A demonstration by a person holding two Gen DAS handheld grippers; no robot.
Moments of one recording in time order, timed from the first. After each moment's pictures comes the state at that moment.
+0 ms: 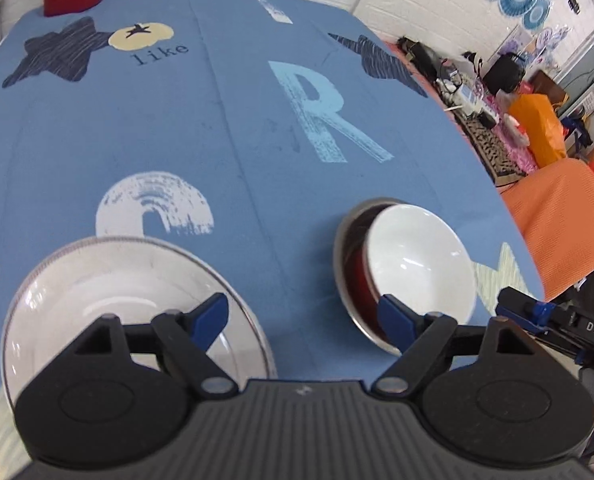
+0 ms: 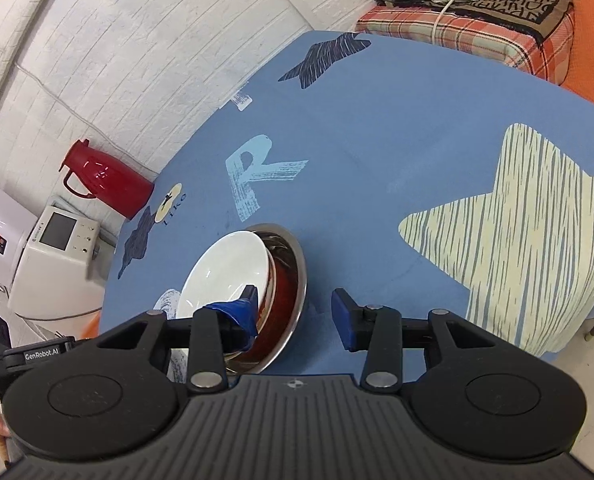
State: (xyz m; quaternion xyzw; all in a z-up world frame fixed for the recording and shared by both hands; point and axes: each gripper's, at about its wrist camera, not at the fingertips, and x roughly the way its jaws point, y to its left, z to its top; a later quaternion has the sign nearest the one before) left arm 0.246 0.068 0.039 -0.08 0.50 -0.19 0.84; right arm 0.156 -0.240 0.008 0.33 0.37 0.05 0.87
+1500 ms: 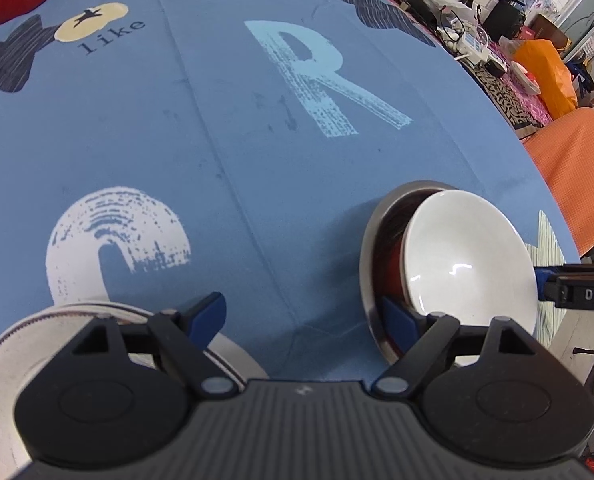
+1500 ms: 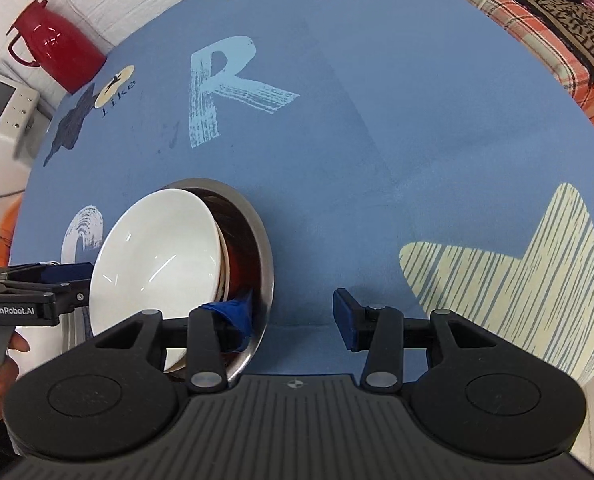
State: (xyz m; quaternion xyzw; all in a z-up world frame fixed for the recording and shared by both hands) left arm 0.299 0.038 -0.005 -0.03 0.54 -0.21 0.81; right arm 0.247 -0.217 0.001 0.15 0.53 0.06 0.83
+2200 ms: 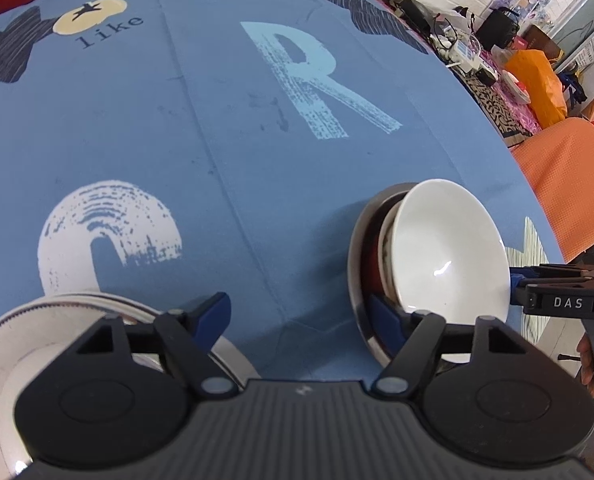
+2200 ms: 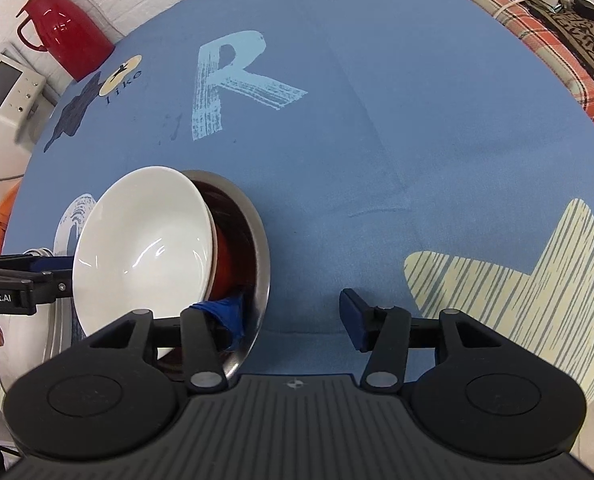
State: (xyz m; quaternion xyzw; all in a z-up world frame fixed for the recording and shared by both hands) left arm 0.294 0.043 -0.002 -0.05 0.54 -0.22 0.81; right arm 0.249 -0.213 -0.006 0.13 0.52 0.08 0.84
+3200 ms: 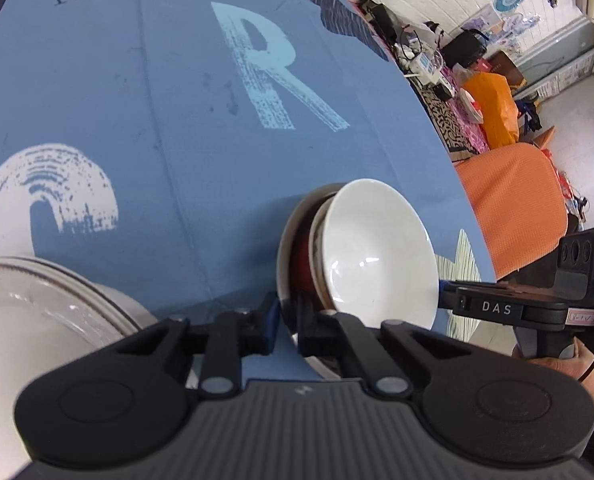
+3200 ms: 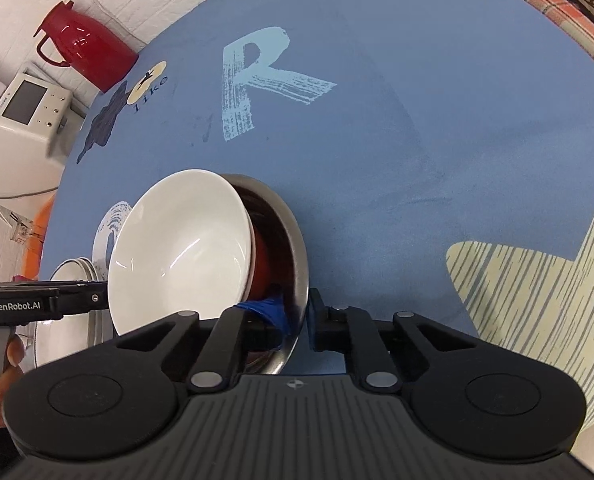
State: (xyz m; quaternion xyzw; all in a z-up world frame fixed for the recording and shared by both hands) left arm 0.289 0.043 0.000 -0.15 0.55 -0.27 0.78; right arm 0.250 -0.213 -0.007 0.19 0.53 0.12 0.82
